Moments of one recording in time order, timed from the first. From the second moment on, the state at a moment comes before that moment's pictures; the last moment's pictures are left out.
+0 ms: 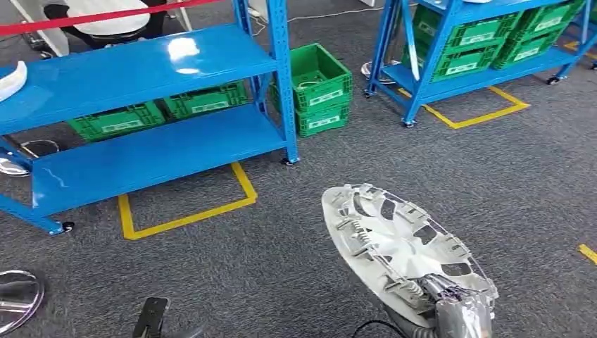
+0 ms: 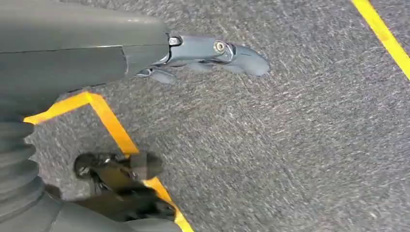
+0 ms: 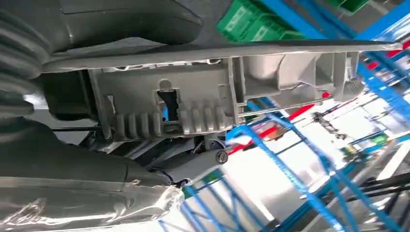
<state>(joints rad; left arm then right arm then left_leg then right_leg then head) -0.11 -0.25 1.18 -0.24 -0.98 0.16 -0.55 0.40 -0.18 0.45 -1.80 0.96 -0.68 -0.08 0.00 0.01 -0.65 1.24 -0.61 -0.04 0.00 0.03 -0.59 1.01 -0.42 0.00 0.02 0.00</state>
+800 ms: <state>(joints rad) -0.11 -0.23 1.16 -0.23 -1.00 0.04 -0.61 0.37 -0.13 0.40 -1.74 0.88 -0.68 -0.20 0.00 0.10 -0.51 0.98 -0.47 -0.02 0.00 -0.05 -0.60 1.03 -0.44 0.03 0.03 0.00</state>
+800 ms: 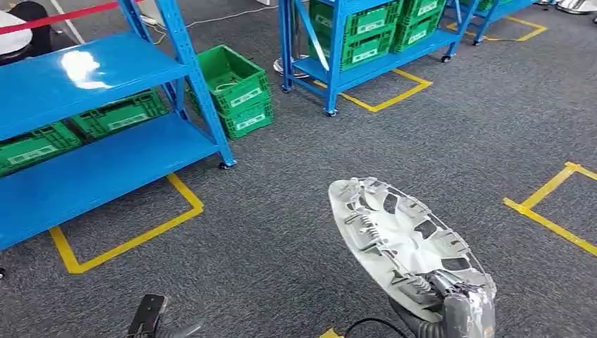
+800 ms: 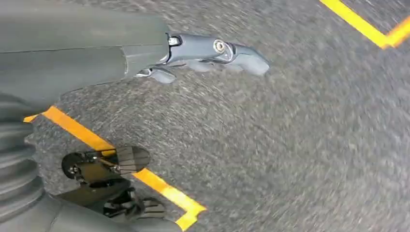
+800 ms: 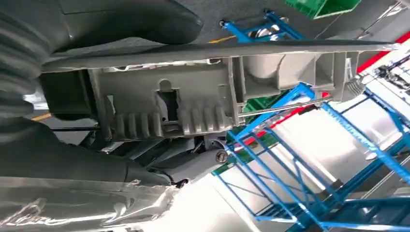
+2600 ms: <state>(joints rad) -0.11 -0.24 1.15 -0.23 -0.96 0.12 -0.62 0.43 -0.02 0.27 -1.76 0.88 -0.69 -0.28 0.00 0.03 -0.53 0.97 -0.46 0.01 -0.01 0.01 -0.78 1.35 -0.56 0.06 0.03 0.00</state>
